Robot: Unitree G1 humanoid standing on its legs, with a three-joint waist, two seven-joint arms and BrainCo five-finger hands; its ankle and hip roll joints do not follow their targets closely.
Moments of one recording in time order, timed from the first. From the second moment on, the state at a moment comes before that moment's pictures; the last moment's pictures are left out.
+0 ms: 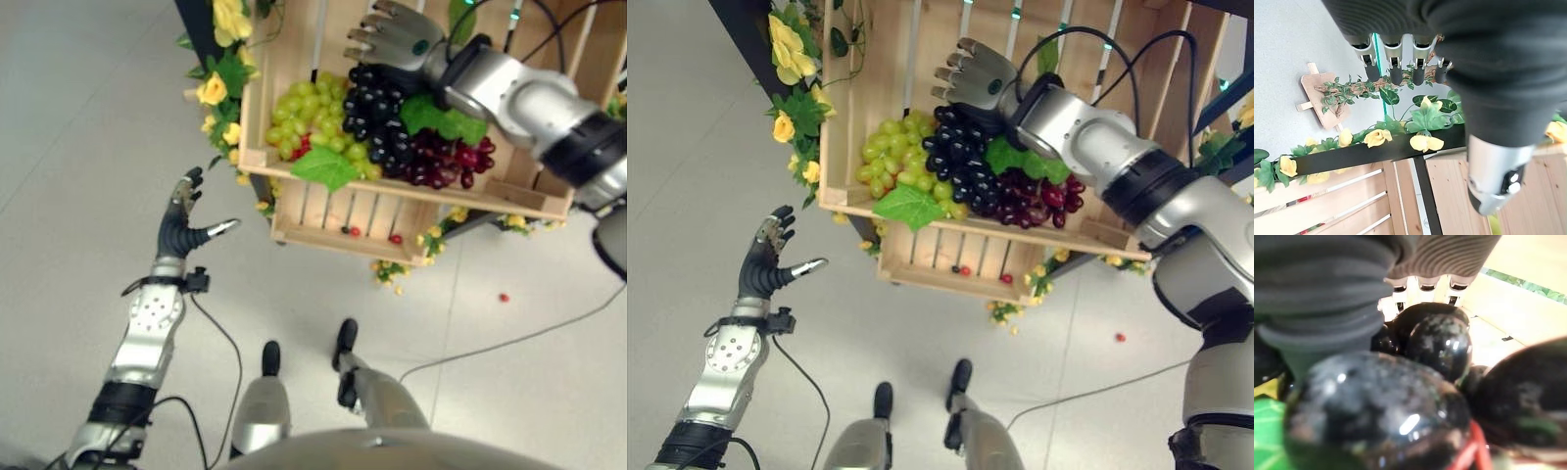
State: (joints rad) left arm -0.05 0.52 -0.02 0.10 -0.21 -0.33 0.13; right arm -1.49 -0.89 1.07 0.45 -0.90 -0.15 -0.04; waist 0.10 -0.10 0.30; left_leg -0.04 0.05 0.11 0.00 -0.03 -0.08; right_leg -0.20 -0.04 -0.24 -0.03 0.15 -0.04
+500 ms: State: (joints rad) left arm 0.03 0.52 0.04 0.09 -0.17 -0.31 0.11; right arm -1.55 -1.39 1.05 -0.09 -0.59 -0.26 -0.01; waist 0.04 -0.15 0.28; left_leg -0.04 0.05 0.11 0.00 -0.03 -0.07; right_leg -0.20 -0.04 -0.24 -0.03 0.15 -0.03
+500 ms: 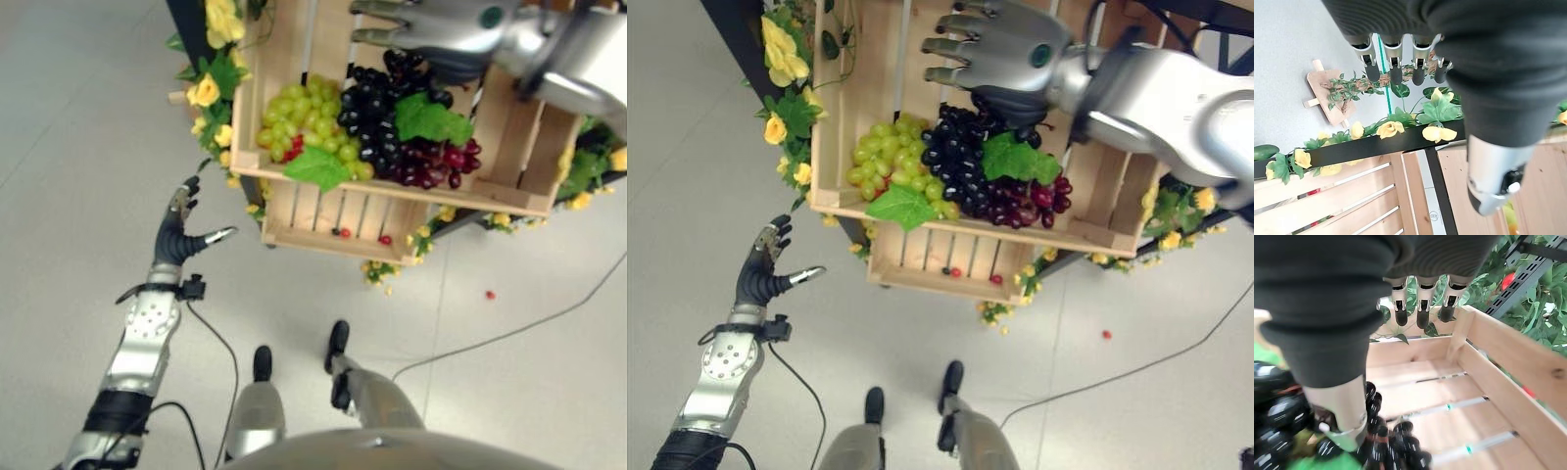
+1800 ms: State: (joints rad) left arm 0.22 0.39 0.14 0.06 -0.17 -0.32 0.10; right arm 0.28 -0.37 -0.11 -0.25 0.67 -0.25 0.23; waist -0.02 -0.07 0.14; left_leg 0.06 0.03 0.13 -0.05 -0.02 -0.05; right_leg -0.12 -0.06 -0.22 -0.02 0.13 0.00
